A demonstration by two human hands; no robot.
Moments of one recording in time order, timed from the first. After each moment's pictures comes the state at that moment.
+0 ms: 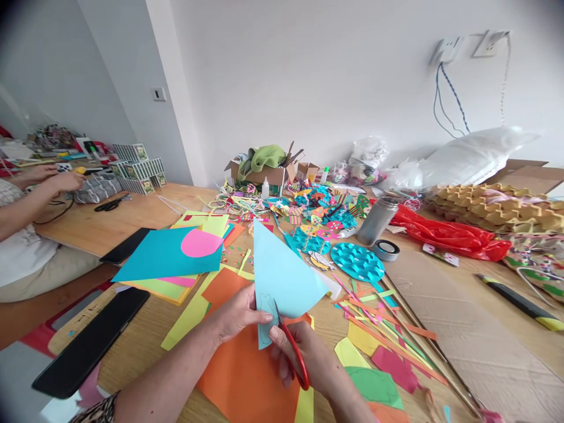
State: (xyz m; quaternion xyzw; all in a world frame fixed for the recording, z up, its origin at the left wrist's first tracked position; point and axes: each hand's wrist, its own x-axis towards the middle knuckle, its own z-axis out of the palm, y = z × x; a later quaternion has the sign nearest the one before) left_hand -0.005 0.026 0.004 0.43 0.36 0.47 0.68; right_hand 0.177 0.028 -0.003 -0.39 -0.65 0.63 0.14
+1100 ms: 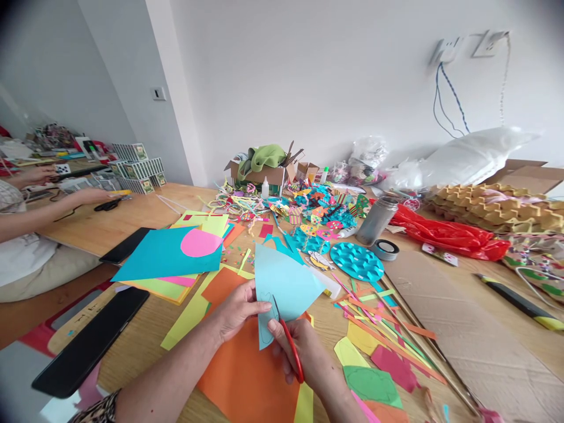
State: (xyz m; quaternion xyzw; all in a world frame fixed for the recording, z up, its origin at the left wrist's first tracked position) left_hand -0.004 0.030 0.001 0.38 0.38 0.51 0.67; right_hand 0.169 0.030 -0.008 -0.46 -0.64 0.60 0.13
